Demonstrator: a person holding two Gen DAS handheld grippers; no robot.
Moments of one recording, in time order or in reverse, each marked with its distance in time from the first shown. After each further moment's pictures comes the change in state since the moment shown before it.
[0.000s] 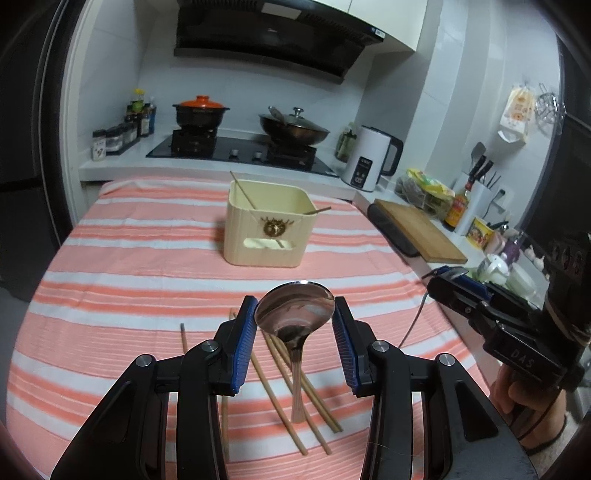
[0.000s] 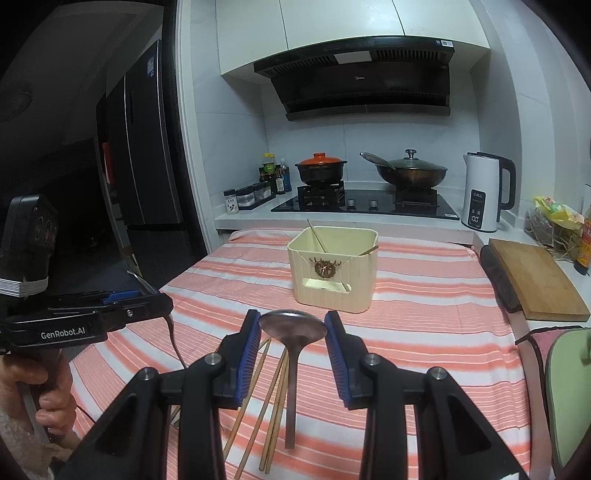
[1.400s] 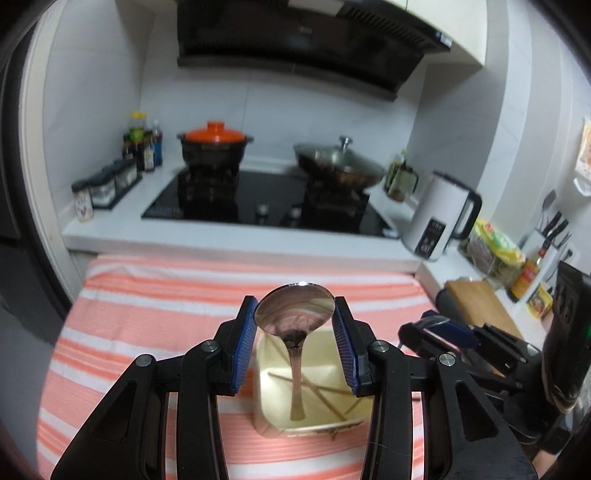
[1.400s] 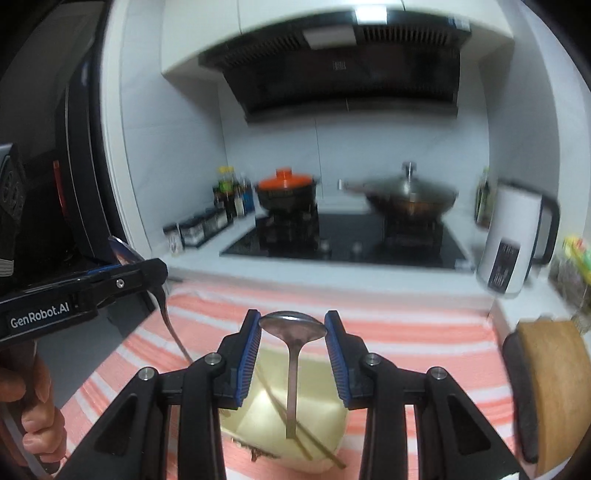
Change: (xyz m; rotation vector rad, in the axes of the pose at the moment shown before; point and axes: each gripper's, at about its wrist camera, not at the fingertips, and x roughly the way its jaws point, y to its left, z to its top) left arm 0.199 0.062 0.215 -0.019 -0.010 0.132; right arm 0.236 -0.086 0.171 0.047 0.104 -0.070
